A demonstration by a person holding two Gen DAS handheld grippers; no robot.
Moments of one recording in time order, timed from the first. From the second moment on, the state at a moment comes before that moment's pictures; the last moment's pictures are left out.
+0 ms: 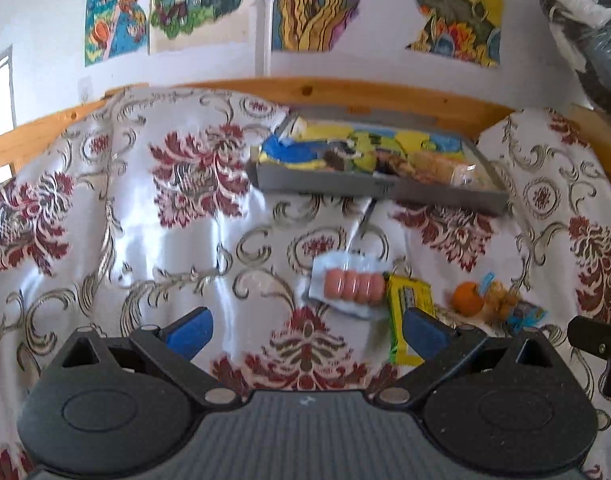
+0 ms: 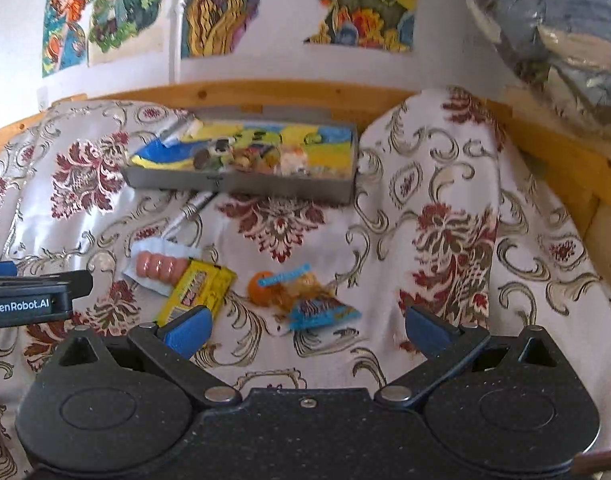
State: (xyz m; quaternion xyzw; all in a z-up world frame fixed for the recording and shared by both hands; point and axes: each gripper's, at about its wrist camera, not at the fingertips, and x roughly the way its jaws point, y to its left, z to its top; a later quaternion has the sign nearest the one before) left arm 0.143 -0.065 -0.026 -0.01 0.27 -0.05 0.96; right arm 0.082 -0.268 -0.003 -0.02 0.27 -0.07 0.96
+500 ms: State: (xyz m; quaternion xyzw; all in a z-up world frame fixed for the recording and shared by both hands) left arm 0.165 -0.077 -0.038 0.02 0.32 -0.06 0.95; right arm 0.101 -0.277 -0.011 0.00 0.34 -0.07 0.94
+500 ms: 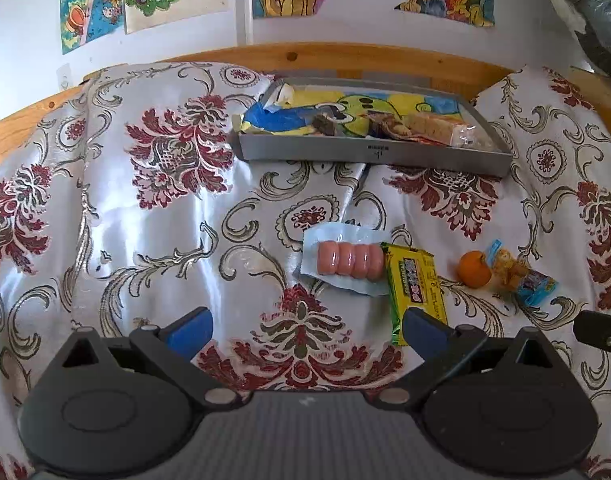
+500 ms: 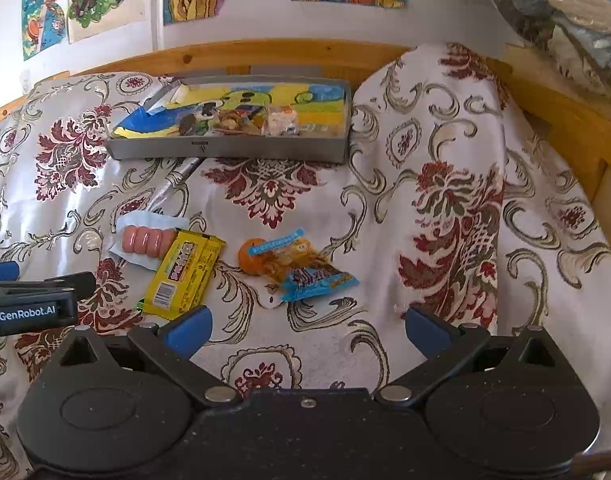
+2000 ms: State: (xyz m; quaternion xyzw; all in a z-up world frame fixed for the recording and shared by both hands) left arm 0.211 -0.182 -0.090 0.21 0.33 -0.19 0.90; right arm 0.225 -0.353 -0.058 -0.02 0.39 0.15 0.91
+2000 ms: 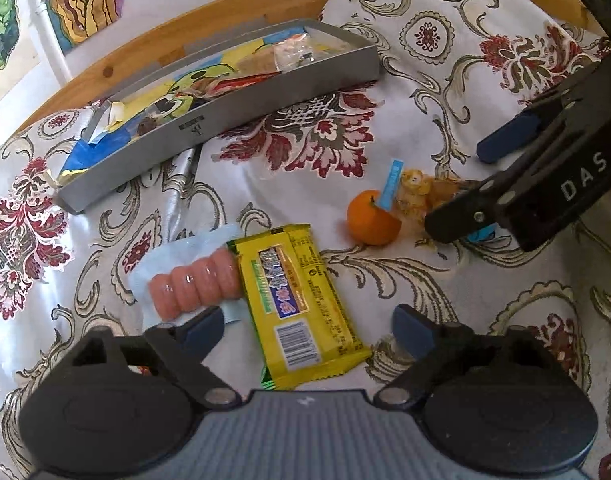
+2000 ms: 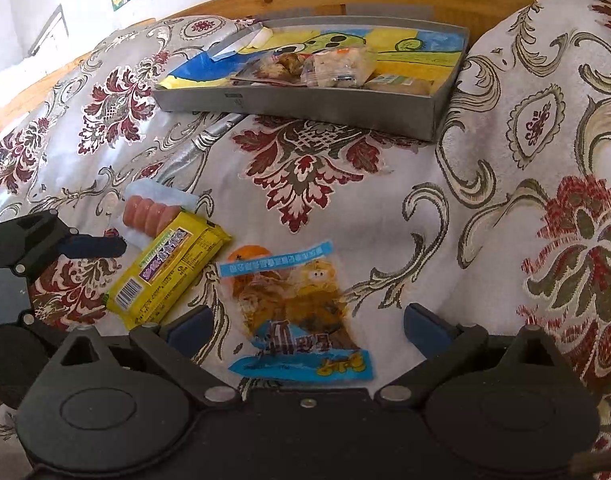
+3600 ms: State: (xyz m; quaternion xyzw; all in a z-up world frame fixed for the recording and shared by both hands) left arm 0.214 -0.164 -0.081 0.15 0.37 -0.16 0.90; right arm 0.208 -0.302 -0.068 -0.16 0.40 0.08 0.90
